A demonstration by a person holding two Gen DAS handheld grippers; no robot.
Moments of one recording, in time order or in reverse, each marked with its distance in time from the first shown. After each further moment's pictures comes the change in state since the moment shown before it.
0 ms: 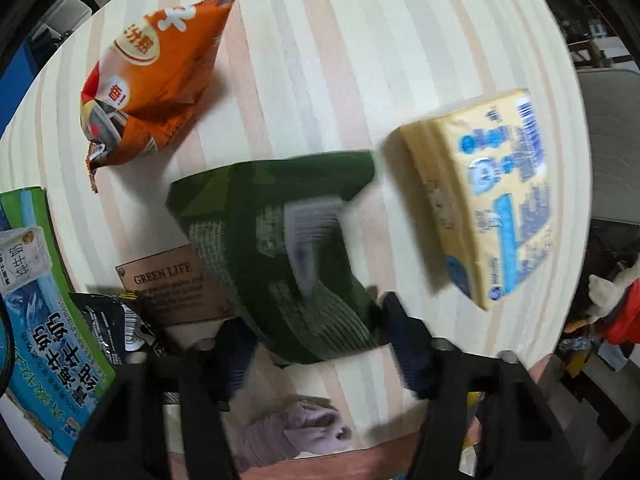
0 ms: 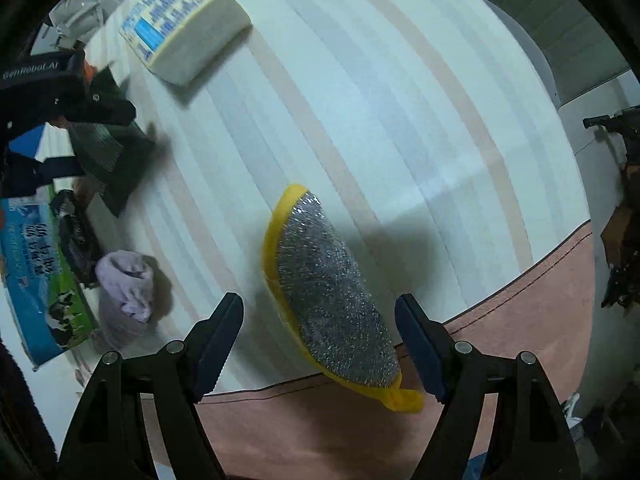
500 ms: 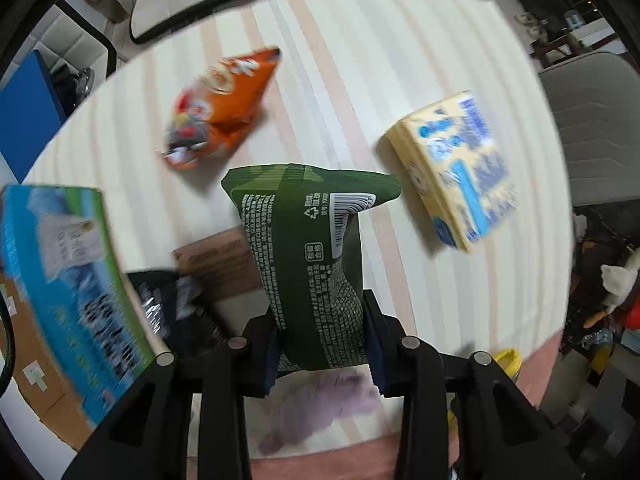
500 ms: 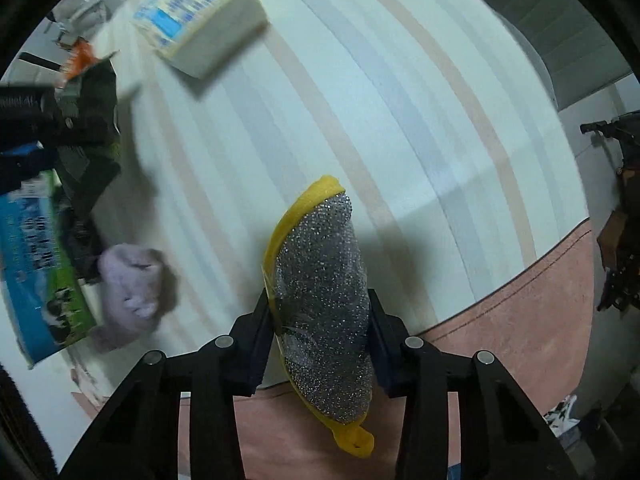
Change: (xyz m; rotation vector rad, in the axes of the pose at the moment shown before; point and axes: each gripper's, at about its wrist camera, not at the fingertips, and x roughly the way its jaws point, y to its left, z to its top) left arm -0.057 0.015 -0.078 0.079 -0.168 0.028; right arm -0.032 0.009 -0.015 -0.015 -0.061 0.023
